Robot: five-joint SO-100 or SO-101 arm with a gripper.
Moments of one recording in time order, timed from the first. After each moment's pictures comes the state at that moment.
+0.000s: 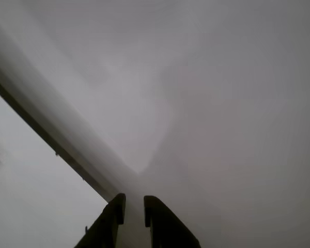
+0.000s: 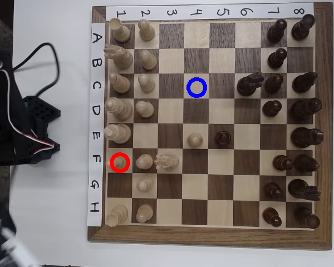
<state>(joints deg) 89.1 164.4 131.4 61.3 50.3</state>
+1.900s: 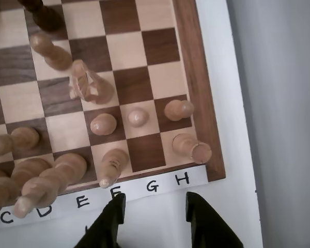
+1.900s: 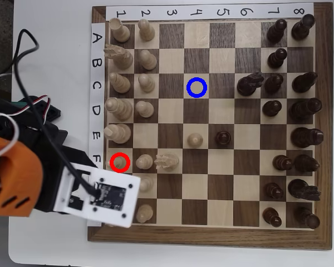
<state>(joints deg) 33.8 134.2 101.3 96.9 77.5</state>
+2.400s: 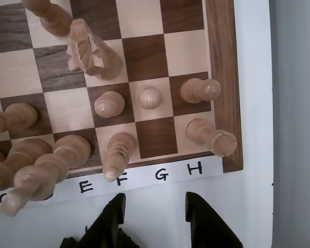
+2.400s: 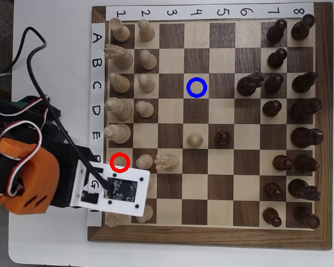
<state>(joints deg) 32.8 132.3 106.3 96.9 76.8</state>
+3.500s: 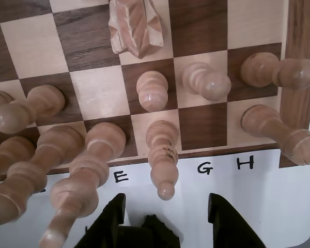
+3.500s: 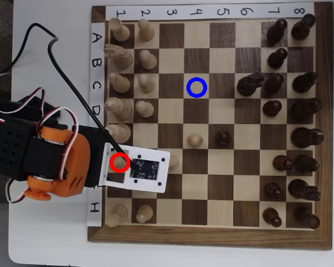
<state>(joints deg) 22.0 122.3 108.7 96.9 88.7</state>
